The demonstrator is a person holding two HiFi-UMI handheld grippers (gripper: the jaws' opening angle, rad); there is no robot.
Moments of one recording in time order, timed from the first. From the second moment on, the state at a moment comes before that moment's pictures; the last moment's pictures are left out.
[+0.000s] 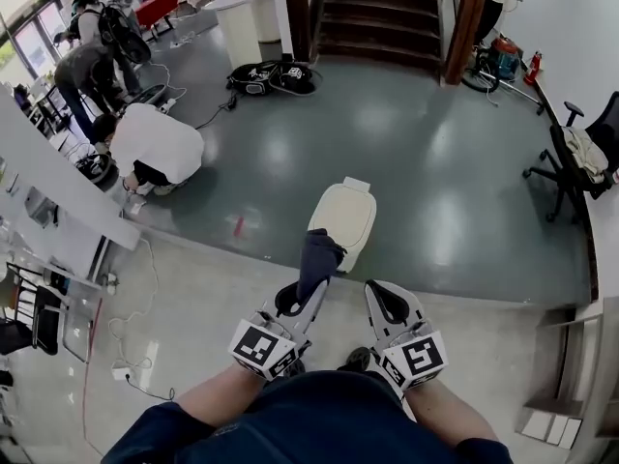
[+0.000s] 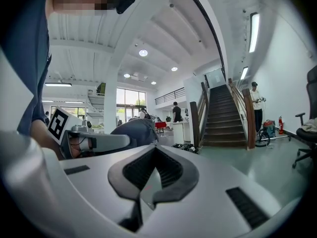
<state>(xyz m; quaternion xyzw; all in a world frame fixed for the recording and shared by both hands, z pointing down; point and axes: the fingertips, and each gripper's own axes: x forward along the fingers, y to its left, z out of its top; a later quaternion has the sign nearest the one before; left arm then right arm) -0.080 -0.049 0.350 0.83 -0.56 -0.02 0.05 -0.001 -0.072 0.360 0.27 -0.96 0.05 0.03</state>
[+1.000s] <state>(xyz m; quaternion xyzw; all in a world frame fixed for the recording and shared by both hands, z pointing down) -0.151 -0.228 0.442 0.82 -0.56 0.07 0.05 -0.032 -0.184 0.406 0.30 -0.95 0.07 0.07</state>
